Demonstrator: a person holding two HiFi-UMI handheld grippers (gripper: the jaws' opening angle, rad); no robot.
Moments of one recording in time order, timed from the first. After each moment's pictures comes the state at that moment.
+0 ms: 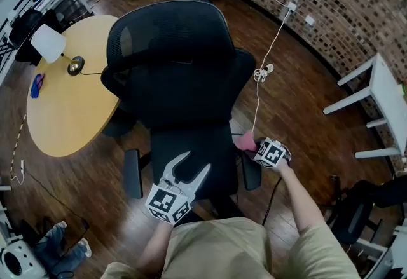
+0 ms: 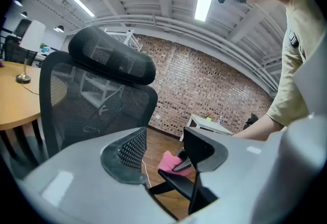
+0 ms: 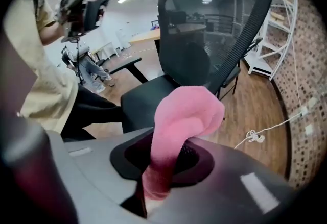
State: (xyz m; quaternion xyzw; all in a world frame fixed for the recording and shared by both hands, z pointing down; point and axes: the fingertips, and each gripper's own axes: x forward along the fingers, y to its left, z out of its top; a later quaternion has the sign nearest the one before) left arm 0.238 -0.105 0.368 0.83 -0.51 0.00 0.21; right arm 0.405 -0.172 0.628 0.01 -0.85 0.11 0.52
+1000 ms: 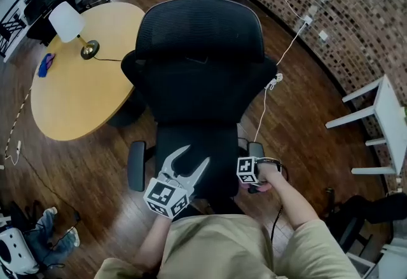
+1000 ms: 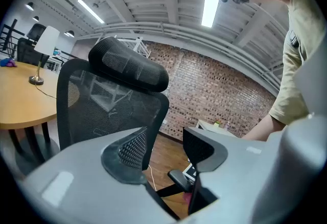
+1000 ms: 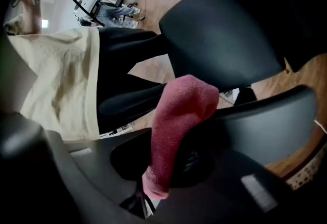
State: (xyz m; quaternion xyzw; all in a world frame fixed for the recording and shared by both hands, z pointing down) left arm 0.181 -0.095 0.361 0.81 -0.55 -0.02 0.21; right arm 0.455 -0.021 0.669 -0.27 -0.51 0.19 0.79
